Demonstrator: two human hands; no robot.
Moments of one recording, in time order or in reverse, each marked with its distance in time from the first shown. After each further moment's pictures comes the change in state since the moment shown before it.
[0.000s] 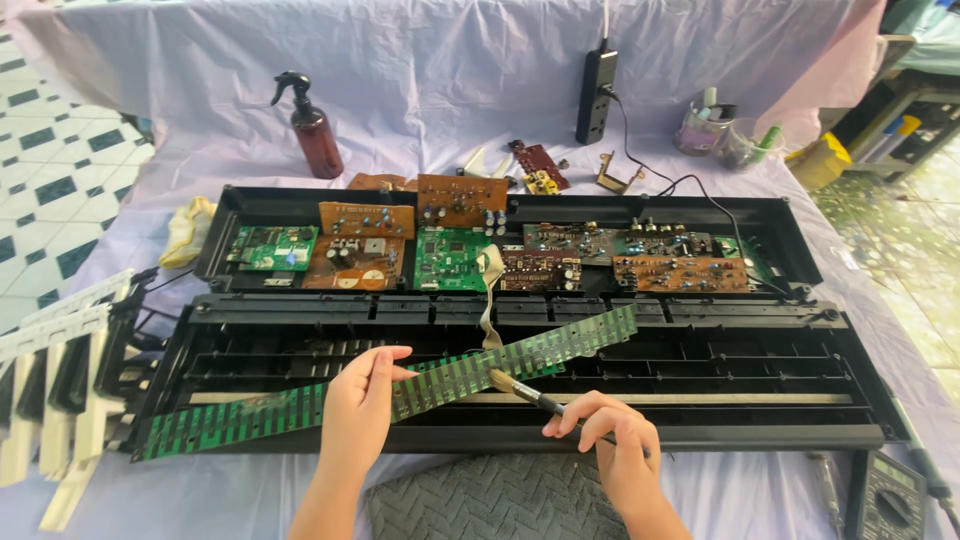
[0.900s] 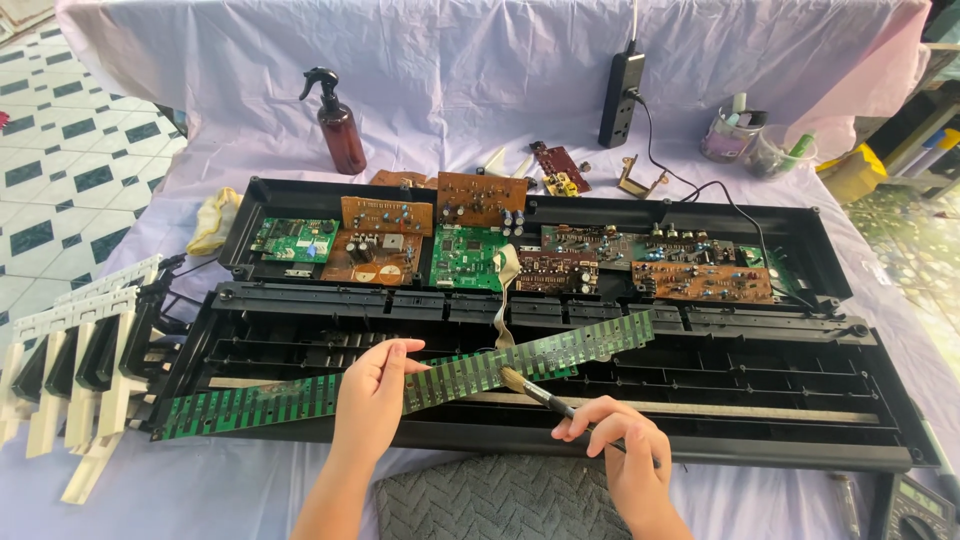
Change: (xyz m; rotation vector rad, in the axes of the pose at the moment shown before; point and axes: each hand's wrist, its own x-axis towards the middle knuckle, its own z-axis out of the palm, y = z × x) left_hand 0.001 -0.001 0.000 -0.016 -0.020 -0.024; right_hand -0.002 -0.003 0.003 -0.008 0.011 0.035
